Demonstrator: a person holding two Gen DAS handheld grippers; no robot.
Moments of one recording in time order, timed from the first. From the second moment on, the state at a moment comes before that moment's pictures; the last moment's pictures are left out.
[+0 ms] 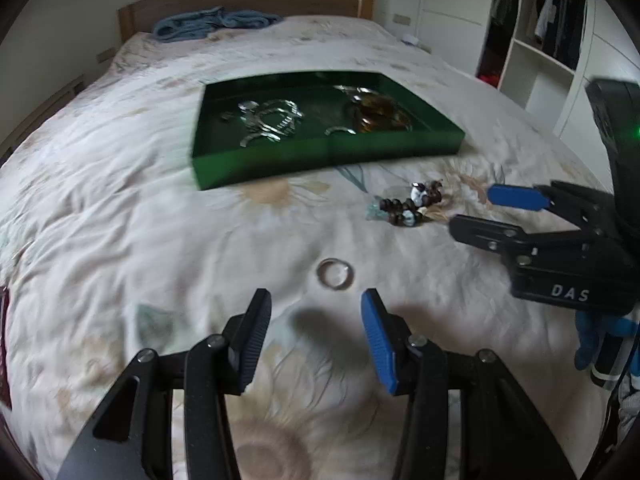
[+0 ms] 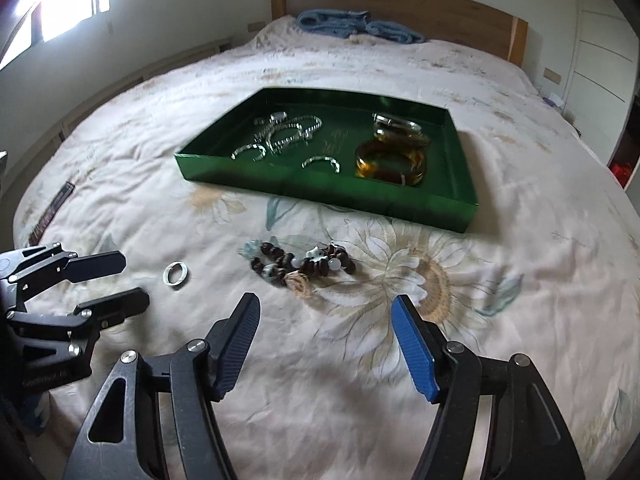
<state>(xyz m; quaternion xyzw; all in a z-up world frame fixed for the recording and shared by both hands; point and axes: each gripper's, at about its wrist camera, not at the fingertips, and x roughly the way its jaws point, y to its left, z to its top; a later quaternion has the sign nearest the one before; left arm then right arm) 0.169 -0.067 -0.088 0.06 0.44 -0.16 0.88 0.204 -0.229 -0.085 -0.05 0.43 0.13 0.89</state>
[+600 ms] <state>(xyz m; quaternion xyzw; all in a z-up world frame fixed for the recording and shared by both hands) 0.200 -0.058 -0.107 0.02 0.46 -0.16 0.87 0.249 -0.207 -0.118 -0.05 0.45 0.20 0.87</state>
